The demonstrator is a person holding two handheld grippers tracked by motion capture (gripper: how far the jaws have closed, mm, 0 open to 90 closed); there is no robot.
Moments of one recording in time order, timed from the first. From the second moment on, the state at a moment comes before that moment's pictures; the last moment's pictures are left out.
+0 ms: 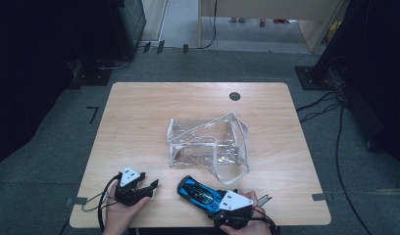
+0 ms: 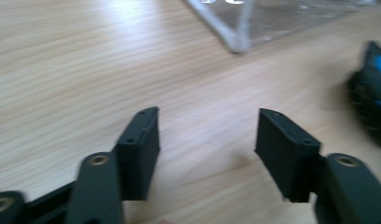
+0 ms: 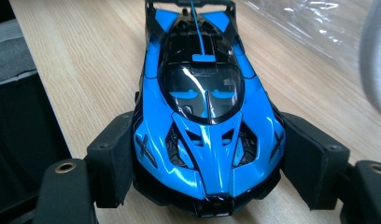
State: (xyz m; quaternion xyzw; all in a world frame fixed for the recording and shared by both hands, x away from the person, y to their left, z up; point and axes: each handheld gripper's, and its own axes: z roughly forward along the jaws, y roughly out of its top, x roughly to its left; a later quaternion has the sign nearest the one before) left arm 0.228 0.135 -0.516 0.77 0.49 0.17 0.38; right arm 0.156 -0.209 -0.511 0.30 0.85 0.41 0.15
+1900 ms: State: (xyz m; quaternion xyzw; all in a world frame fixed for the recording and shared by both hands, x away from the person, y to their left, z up) left arm 0.237 0.160 -0.519 0.74 0.54 0.23 0.32; right arm 0.137 -0.245 -0.444 0.31 0.78 0.50 0.22
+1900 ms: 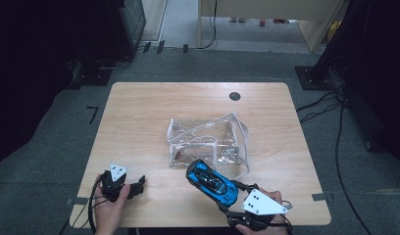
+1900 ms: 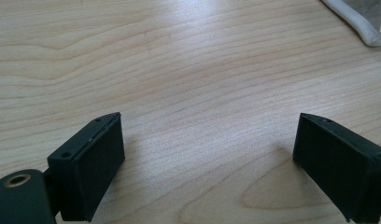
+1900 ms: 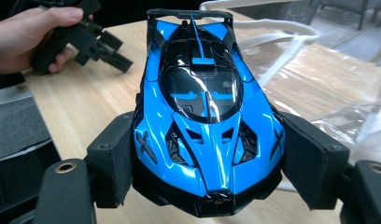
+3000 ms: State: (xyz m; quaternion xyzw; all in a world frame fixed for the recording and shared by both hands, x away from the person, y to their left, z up) left arm 0.238 0.160 -0.519 0.74 0.54 0.23 0.32; right arm 0.148 -0.286 -0.445 0.42 0.73 0.47 0.26
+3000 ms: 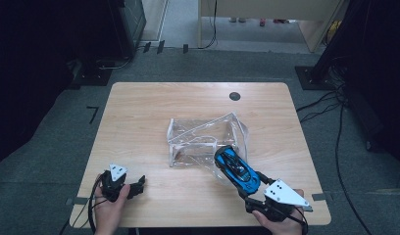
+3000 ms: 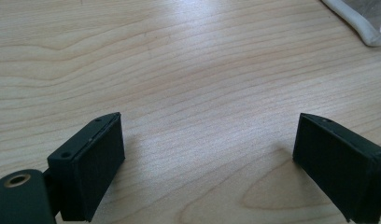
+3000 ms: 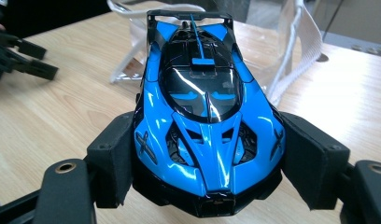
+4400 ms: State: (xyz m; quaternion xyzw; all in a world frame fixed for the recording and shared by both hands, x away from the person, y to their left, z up) left arm 0.238 0.160 -0.519 0.74 0.54 0.23 0.32; right arm 0.148 -0.268 -0.450 0.46 0.74 0.41 0.27
